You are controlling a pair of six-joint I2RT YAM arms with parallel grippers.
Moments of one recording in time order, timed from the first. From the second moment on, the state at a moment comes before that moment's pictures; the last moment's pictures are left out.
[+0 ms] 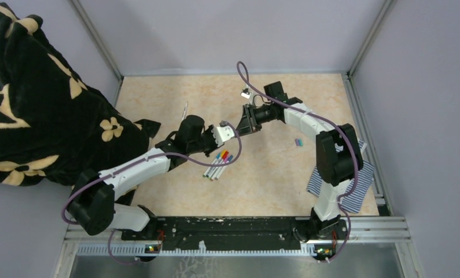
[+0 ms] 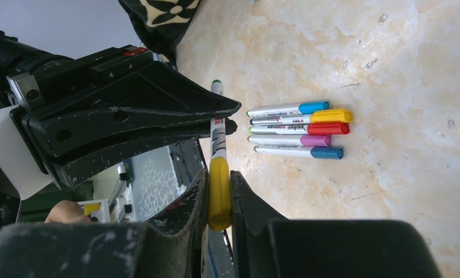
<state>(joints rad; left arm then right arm) -0.68 1.35 0.82 -0.02 0.20 0.53 0.39 1.83 1.36 -0.44 -1.05 0.18</state>
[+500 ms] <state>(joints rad) -0.67 1.40 0.93 -0.09 0.35 0.53 0.34 1.80 1.40 -0.61 -1.08 0.09</state>
